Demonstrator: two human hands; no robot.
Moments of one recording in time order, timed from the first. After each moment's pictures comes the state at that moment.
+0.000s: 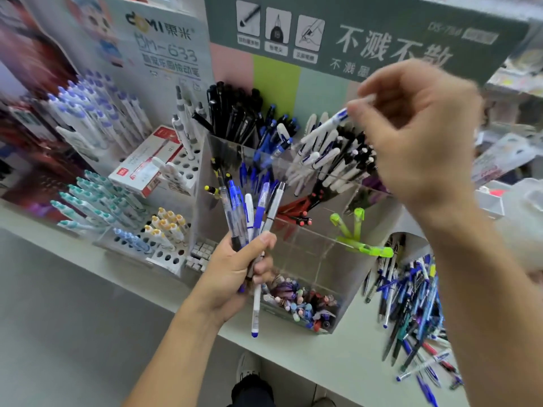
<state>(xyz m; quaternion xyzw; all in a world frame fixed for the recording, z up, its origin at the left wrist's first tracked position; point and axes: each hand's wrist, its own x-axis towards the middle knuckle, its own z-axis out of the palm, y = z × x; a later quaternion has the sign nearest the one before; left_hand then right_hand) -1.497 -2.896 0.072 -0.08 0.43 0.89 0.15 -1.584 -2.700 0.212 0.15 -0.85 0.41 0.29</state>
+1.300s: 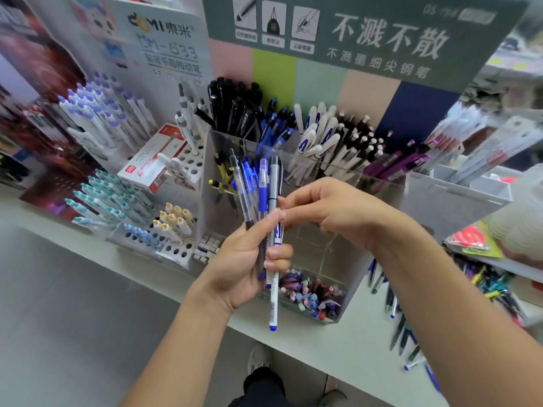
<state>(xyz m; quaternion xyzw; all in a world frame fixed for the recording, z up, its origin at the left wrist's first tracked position) -1.497 -2.884 0.102 -0.09 0.32 0.91 0.24 -1.559 -2.726 0.157 0.08 -0.78 0.53 -0.32</state>
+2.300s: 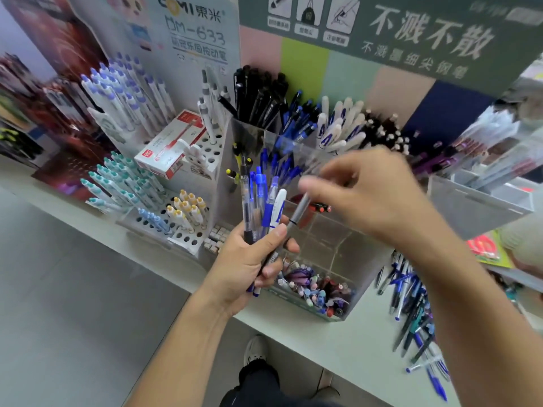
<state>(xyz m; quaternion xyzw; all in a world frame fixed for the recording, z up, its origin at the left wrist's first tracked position) -1.475 -2.904 0.082 -0.11 0.49 0.85 0.14 -1.547 -2.732 0.177 0.15 -0.94 0.29 0.03</state>
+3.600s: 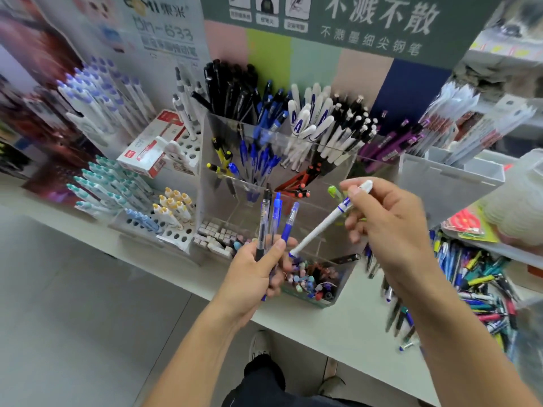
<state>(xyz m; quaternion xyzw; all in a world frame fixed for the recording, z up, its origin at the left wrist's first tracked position) -1.449 -2.872 0.061 -0.16 0.58 0.78 0.19 -1.494 -2.687 0.125 -0.07 -0.76 0.65 0.02</state>
